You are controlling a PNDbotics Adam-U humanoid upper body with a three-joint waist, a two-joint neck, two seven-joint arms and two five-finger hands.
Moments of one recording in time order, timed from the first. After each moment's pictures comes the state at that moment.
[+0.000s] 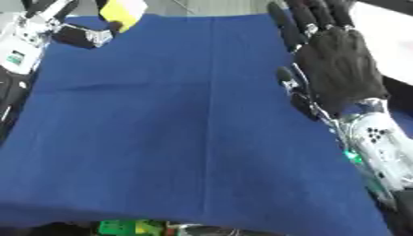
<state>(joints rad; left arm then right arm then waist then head) -1.00 0.35 -0.02 -0.94 -0.30 -0.68 -0.44 -0.53 -0.49 0.42 -1.98 1.41 0.12 0.15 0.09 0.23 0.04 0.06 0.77</state>
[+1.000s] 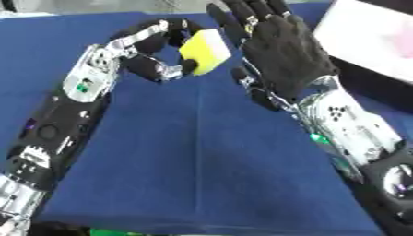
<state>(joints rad) -0.98 0.06 -0.15 -1.04 -0.13 -0.40 -0.72 -0.59 -0.47 0.46 -1.98 1.34 0.08 0.21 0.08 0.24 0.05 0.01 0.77</state>
